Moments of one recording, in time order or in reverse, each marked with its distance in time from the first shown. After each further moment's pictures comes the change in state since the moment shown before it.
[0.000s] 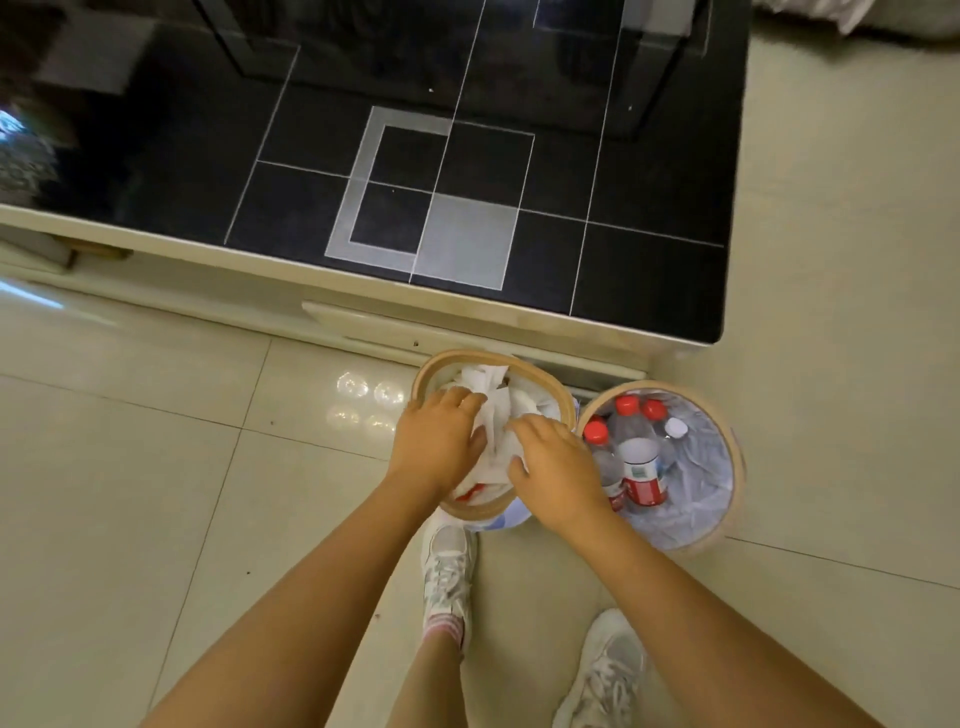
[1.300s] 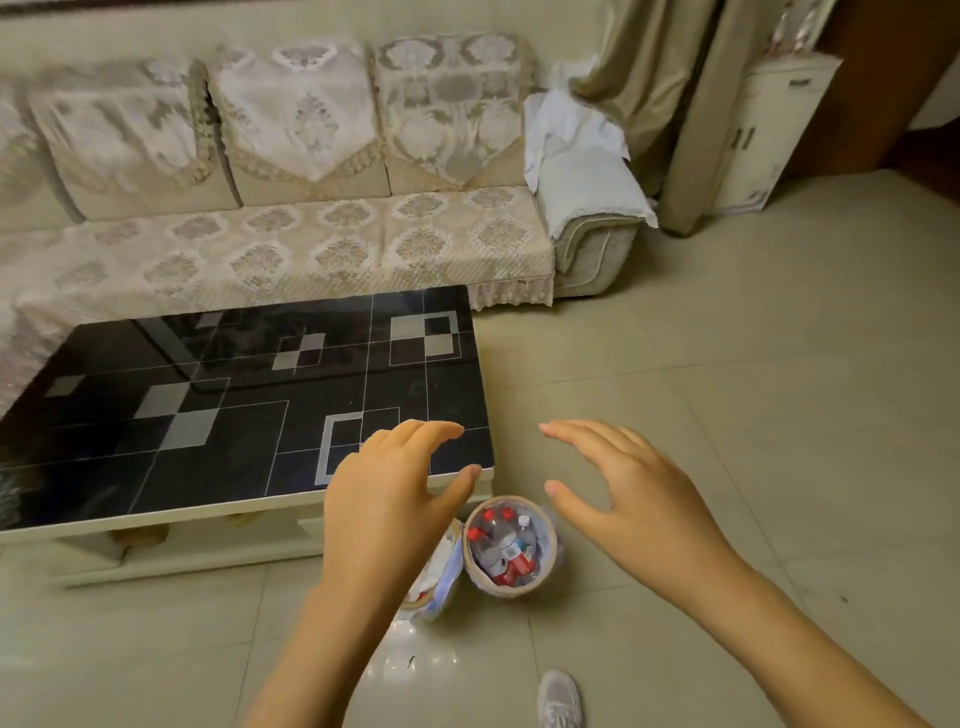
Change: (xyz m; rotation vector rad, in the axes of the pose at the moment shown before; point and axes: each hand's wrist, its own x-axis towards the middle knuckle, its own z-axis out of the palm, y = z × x) left_hand -0.385 0.252 -0.454 -0.170 0.628 0.265; right_hand -0.510 -0.134 -0.418 0.095 0.630 -0.011
